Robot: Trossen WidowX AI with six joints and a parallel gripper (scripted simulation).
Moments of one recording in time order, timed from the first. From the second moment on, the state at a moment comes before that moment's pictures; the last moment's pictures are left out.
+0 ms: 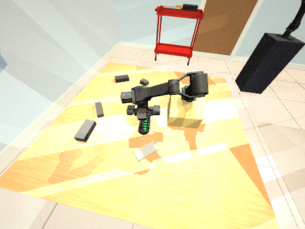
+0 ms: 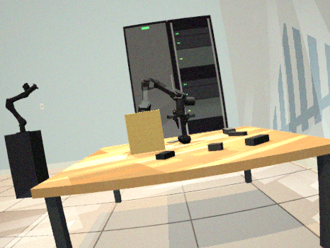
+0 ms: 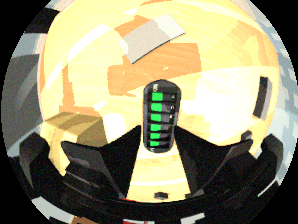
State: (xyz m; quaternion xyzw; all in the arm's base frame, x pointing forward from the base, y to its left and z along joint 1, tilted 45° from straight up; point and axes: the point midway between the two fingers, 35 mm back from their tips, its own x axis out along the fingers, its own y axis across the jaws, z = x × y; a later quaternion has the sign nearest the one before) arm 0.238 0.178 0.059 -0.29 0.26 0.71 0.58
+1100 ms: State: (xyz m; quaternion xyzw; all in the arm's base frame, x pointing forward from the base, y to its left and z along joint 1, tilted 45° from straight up) arm 0.294 0.251 0.036 -0.26 0.28 0.77 0.51
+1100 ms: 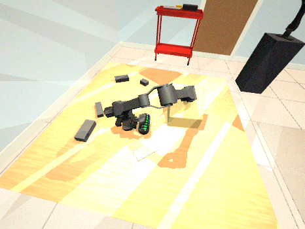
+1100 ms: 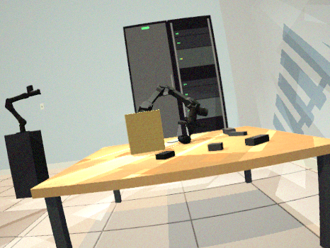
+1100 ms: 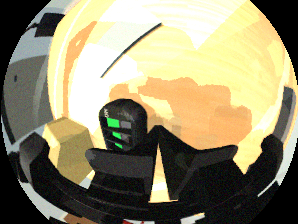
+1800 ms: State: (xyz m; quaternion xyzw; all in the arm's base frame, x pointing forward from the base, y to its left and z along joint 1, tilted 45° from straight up) arm 0.291 0.270 0.017 -0.26 0.28 0.77 0.51
